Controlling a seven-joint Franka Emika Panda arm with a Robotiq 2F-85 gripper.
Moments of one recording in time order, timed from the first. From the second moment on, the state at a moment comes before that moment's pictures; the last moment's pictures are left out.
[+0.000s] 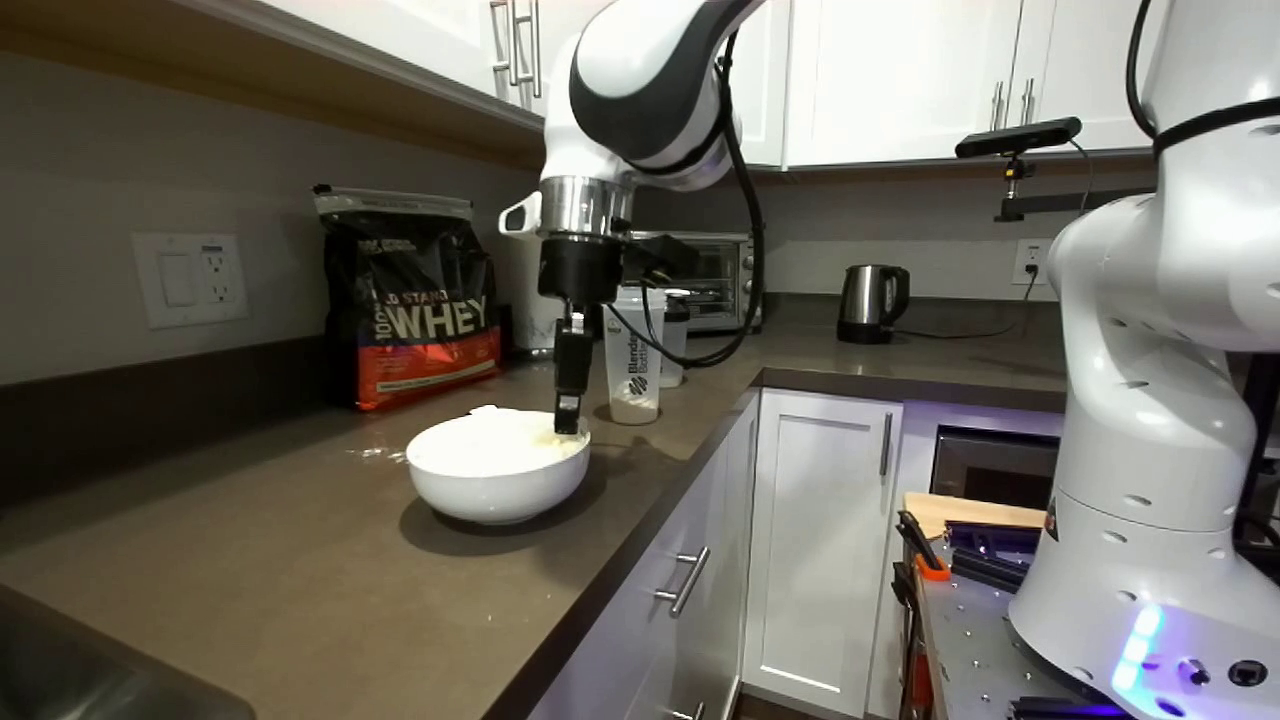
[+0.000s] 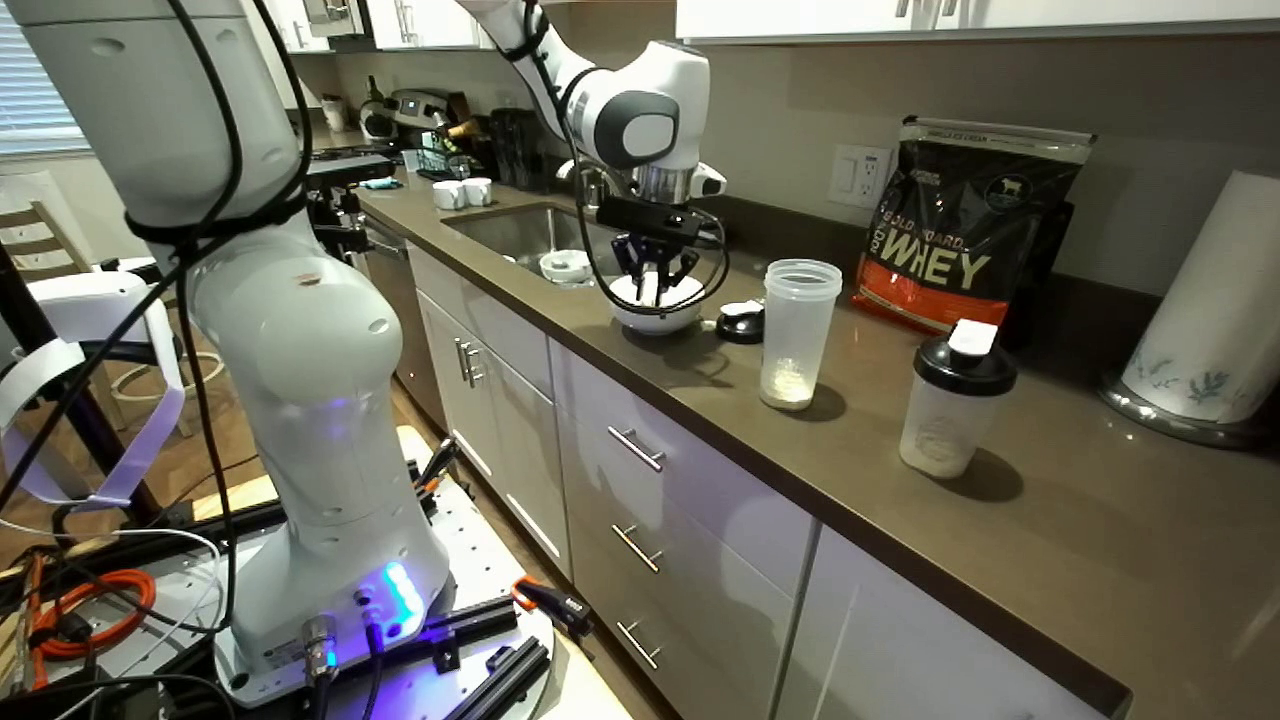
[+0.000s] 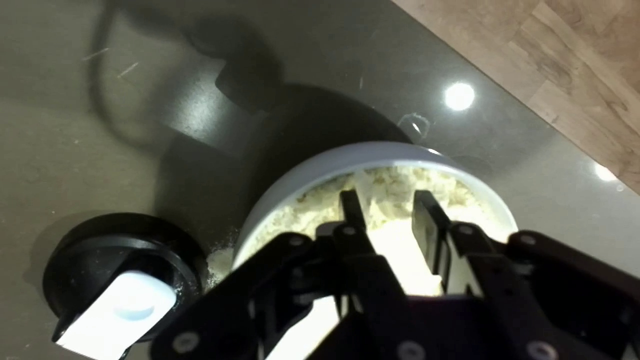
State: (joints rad) arm 0.14 -0.09 0.00 -2.42 0.26 2.39 -0.58
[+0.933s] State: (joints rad) arm 0.14 -0.22 0.01 -2.44 0.12 2.38 -0.54
